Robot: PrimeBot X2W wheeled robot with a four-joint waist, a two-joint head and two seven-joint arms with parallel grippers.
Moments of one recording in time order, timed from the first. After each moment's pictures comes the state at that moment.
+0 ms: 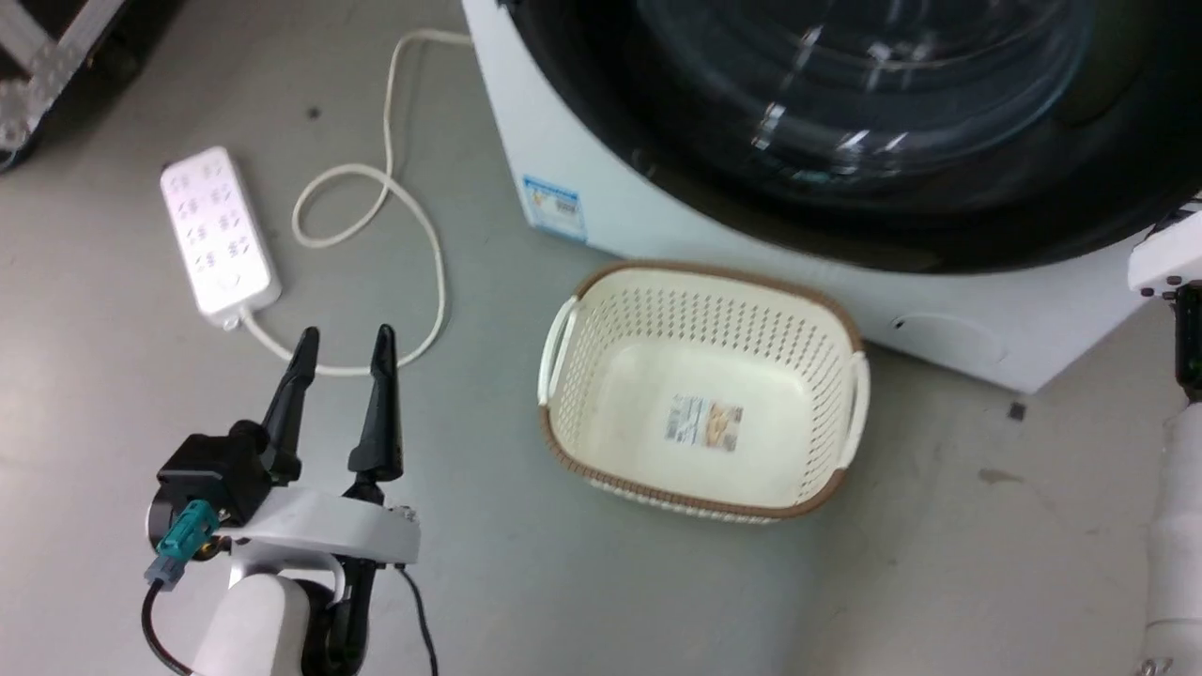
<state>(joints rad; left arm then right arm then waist) -0.24 0.16 -0.10 0.15 -0.37 -0.04 -0.26 -0.80 -0.09 -0.47 0.55 -0.09 0.13 -0.19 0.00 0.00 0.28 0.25</state>
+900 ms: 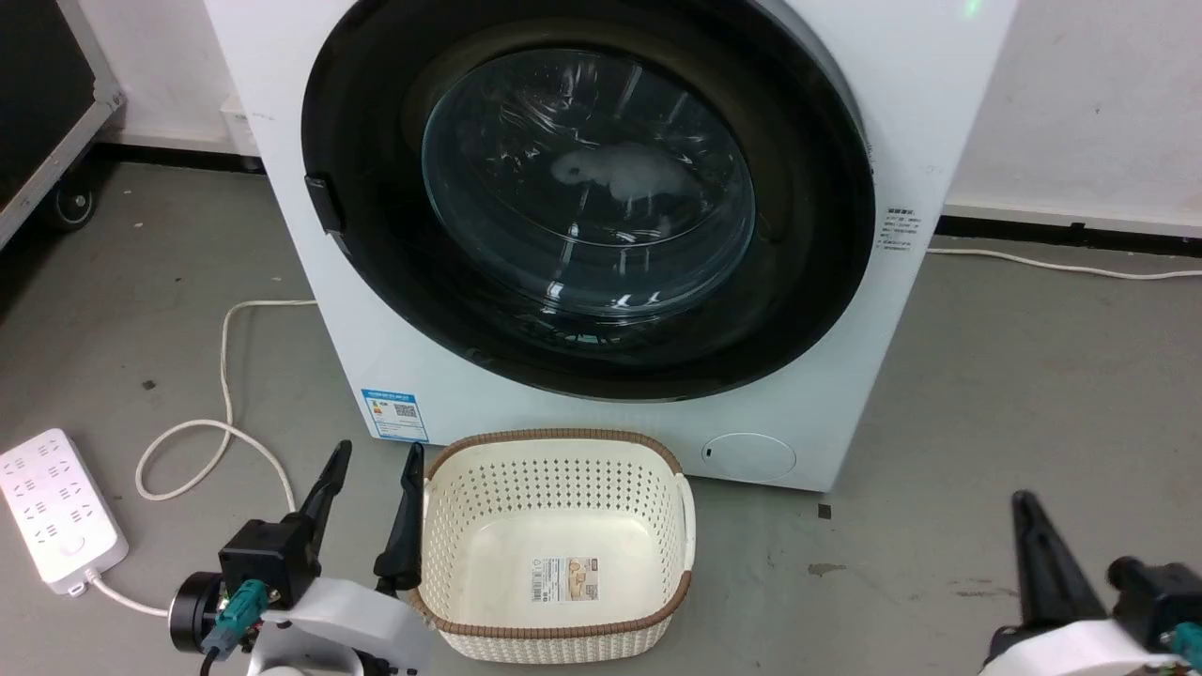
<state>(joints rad) -0.09 0.18 -0.14 0.16 -0.29 -0.03 -0.22 0.03 -0.05 -0.14 0.12 0.10 0.13 -0.17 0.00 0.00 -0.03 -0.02</state>
